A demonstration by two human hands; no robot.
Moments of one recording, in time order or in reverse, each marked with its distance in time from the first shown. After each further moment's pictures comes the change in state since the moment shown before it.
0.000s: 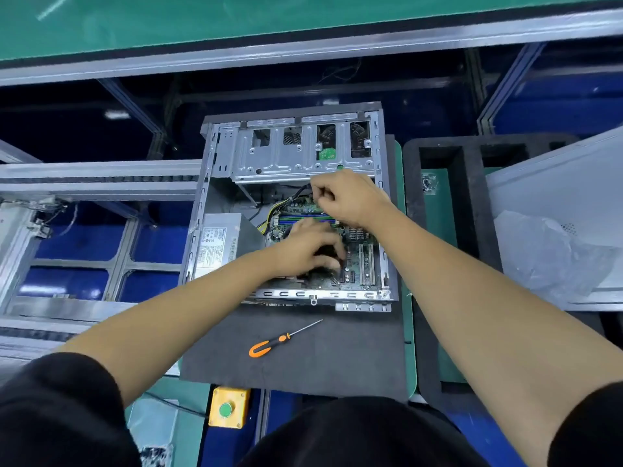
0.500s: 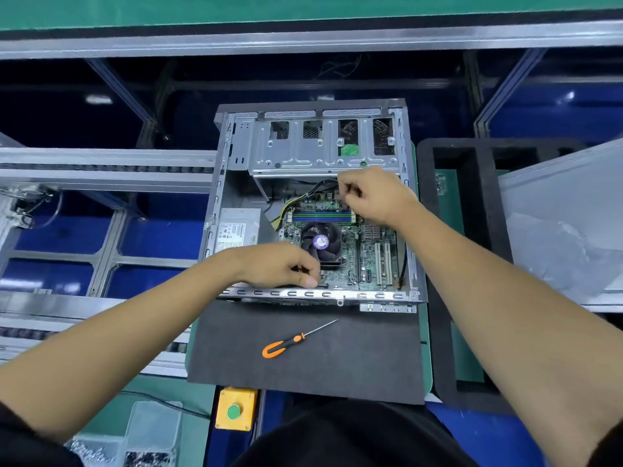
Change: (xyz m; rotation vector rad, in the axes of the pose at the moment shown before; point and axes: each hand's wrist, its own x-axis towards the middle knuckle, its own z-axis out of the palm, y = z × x) left_hand -0.065 -0.037 -0.032 -0.180 -0.380 -0.031; right_hand 0.005 0.009 0.009 0.026 -0.025 0.082
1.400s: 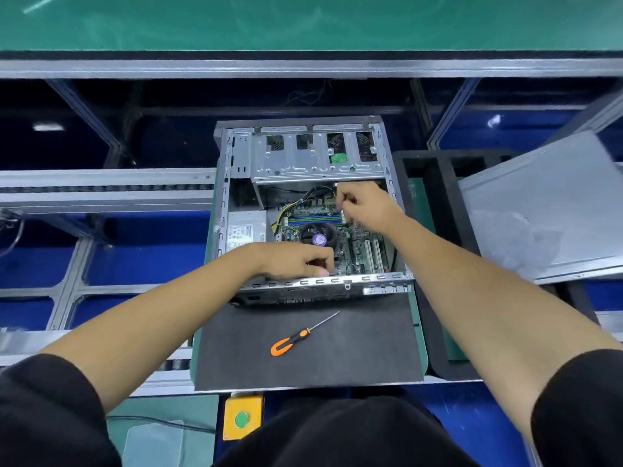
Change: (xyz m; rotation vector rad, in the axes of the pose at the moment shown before) left_hand -0.002 0.008 -0.001 0.092 -0.043 0.103; right_hand -0.033 -0.037 0.007 0.148 0.070 0.233
